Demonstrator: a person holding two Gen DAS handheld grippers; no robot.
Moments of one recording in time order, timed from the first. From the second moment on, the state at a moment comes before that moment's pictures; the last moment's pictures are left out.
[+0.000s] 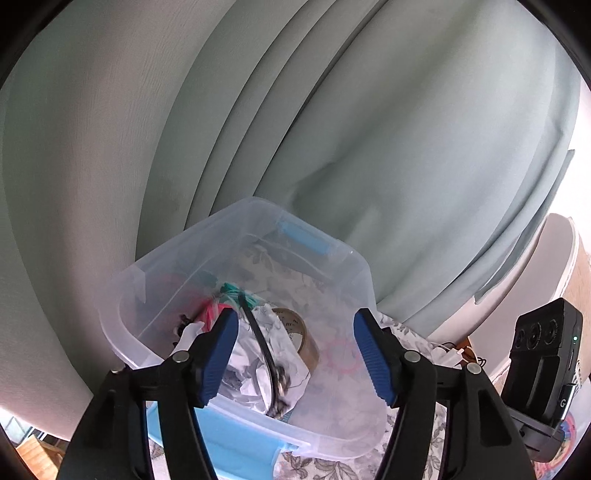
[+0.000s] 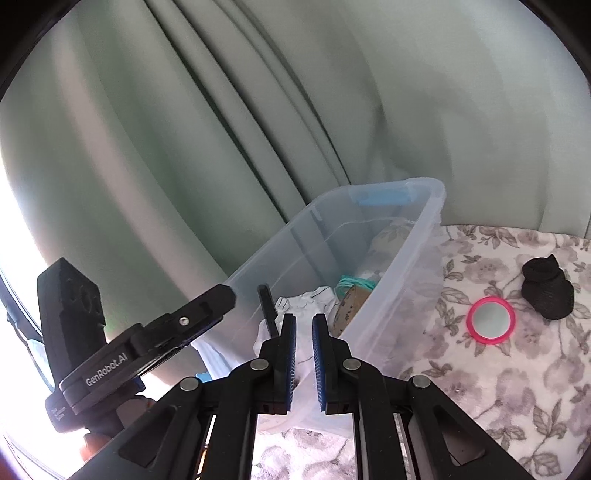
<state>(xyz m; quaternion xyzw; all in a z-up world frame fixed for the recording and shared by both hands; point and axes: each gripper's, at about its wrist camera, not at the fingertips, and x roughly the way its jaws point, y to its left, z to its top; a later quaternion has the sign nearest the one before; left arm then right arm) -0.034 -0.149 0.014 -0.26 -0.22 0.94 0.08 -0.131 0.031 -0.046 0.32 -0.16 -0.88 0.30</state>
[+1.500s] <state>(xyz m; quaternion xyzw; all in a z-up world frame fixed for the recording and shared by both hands) -0.089 0.043 -0.045 -0.38 -0.02 0.91 0.19 -0.112 0.262 -0.092 0.30 -0.32 -0.90 0.06</state>
